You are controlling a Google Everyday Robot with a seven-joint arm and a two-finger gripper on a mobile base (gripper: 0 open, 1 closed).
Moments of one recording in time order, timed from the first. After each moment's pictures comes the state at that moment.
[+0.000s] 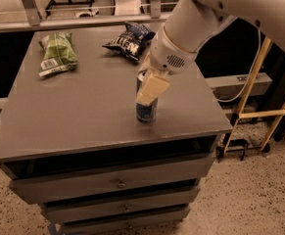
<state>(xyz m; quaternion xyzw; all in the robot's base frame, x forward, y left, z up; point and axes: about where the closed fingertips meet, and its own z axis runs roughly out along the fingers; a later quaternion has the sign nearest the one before) 0.521 -0.025 0.907 -0.67 0.70 0.12 0.22</state>
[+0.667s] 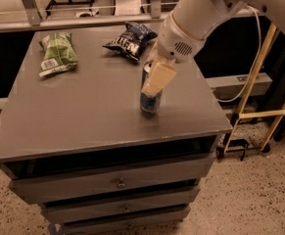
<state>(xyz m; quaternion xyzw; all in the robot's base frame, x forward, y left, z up) 0.537 -0.036 0.925 -0.66 0.71 0.12 0.22</state>
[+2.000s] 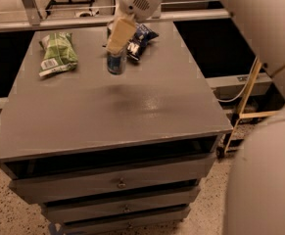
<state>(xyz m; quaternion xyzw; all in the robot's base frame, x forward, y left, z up) 0.631 0.046 0.983 -0.66 0.69 0.13 0.27</state>
